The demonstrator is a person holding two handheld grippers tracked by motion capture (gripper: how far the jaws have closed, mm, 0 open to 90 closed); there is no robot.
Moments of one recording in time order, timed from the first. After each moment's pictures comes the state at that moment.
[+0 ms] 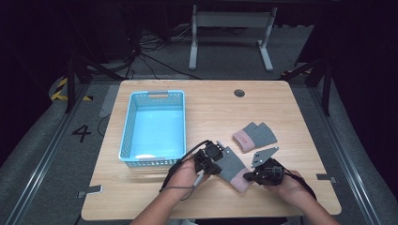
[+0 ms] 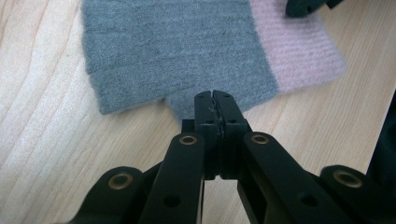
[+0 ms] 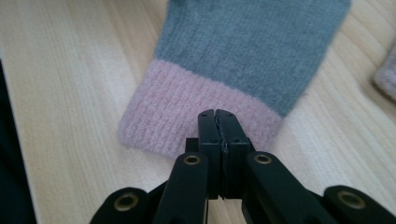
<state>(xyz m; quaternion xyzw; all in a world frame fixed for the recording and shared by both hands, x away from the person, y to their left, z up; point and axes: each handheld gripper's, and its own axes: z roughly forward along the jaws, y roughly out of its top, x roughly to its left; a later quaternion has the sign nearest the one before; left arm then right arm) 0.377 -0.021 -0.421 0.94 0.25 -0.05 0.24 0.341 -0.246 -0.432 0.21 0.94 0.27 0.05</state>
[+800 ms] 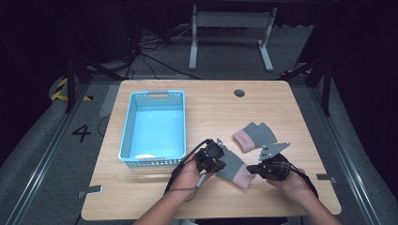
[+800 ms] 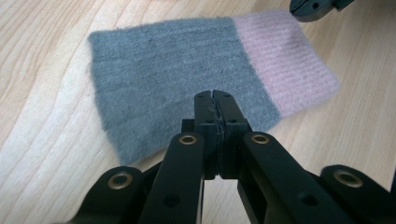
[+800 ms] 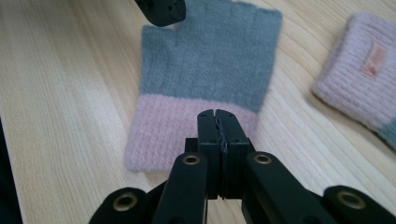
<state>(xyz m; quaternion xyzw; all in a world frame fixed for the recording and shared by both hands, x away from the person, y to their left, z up) 0.376 -0.027 -0.424 0.92 0.26 0.00 0.30 0.346 -0.262 -0.419 0.25 0.91 0.32 0.08</state>
